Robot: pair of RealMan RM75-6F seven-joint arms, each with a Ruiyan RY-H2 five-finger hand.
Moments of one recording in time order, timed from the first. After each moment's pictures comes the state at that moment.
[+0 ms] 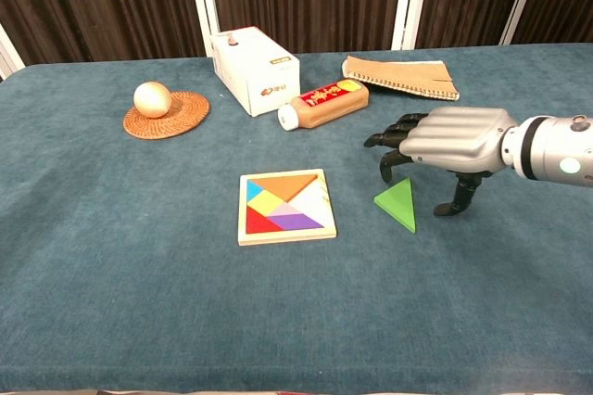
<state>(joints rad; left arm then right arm) -0.17 -1.18 -0.01 -1.47 1.61 1.48 -0.08 0.79 -1.49 0.08 -1.32 -1.39 0.70 -0.50</state>
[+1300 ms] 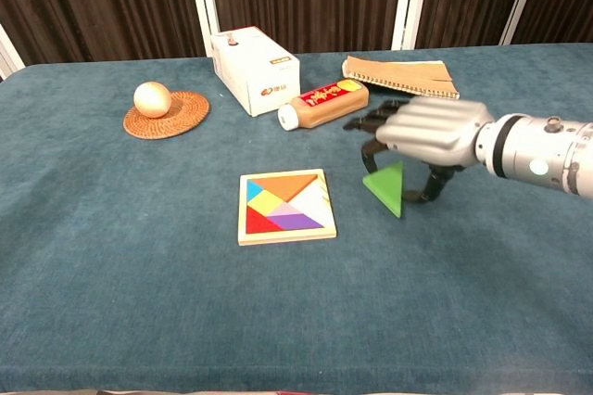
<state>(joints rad) -0.17 -1.15 -0.01 -1.51 1.60 1.47 -0.07 0.81 -1.56 0.07 -1.33 -1.32 0.84 -0.55</state>
